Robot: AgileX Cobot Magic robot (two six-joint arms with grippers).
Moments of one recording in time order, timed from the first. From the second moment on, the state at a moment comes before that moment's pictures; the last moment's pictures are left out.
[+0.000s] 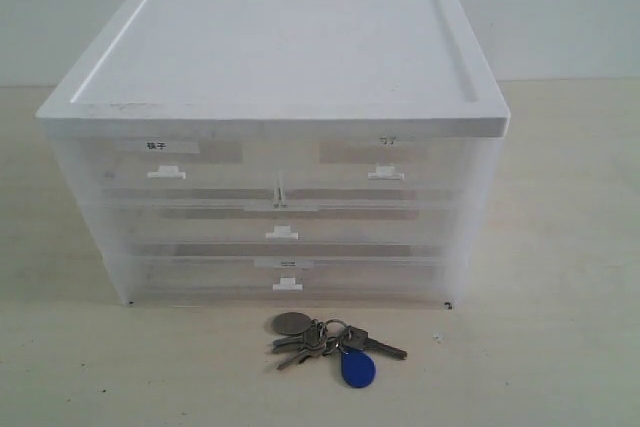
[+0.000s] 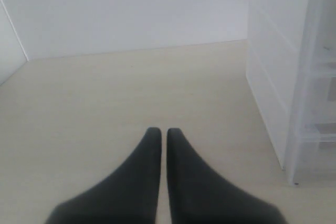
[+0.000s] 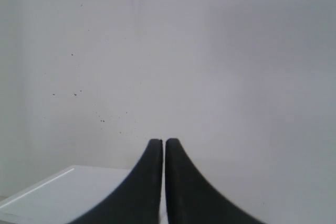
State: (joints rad) left arm 0.07 0.00 0.00 0.11 0.29 0.02; right arm 0.31 0.00 -0.57 0.20 0.33 -0.10
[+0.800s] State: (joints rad) left arm 0.07 0.00 0.00 0.11 0.29 0.02; right arm 0.01 0.01 -0.28 -0.08 0.08 0.09
